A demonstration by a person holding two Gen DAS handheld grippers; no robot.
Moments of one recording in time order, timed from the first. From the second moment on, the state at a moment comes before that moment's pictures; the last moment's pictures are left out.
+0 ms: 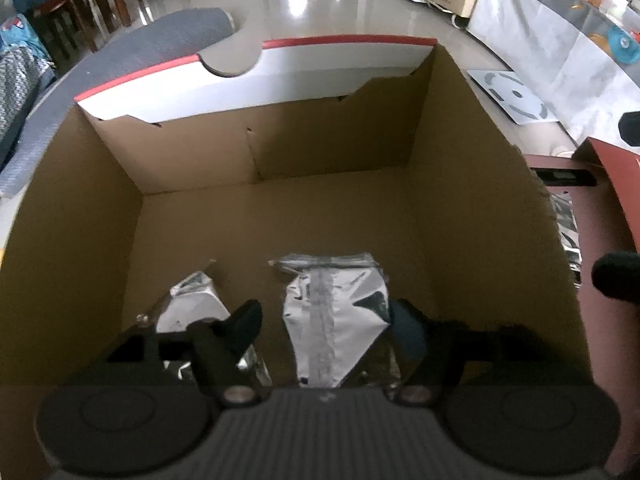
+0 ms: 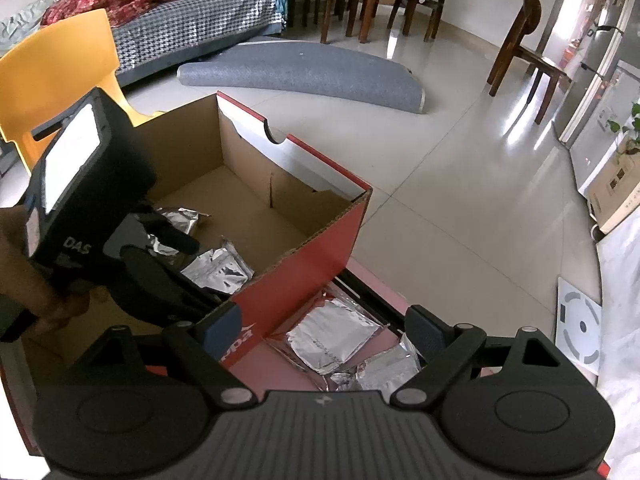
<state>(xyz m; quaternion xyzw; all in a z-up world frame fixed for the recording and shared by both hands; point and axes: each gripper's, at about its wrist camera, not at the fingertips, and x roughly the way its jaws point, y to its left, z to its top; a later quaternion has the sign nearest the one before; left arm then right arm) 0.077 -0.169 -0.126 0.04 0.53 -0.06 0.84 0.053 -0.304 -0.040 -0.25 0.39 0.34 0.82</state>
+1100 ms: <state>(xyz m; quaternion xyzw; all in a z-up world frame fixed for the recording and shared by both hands) 0.027 -0.170 -0.048 0.02 0.45 -0.03 0.89 0.072 -0.344 -0.034 -0.21 0.39 0.24 0.86</state>
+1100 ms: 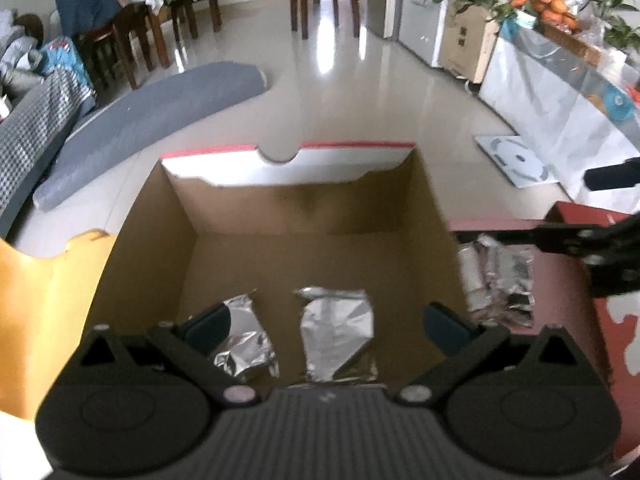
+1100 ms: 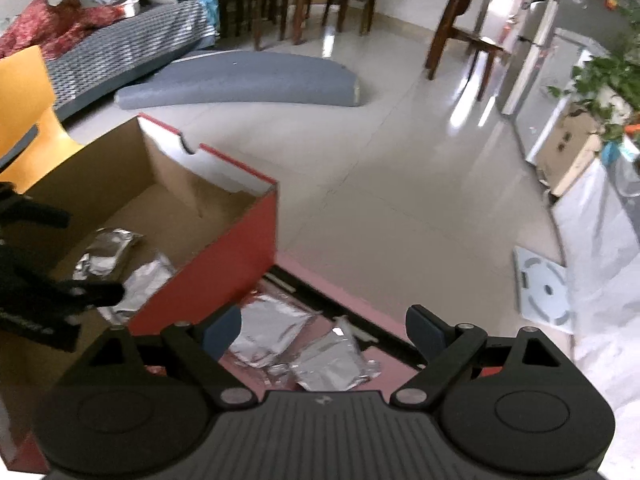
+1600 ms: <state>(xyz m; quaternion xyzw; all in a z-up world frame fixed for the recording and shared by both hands) 0.021 -0.218 -0.043 0.07 0.45 -0.09 0.89 0.104 -0.353 -0.060 -0.14 0.45 0.21 0.86</state>
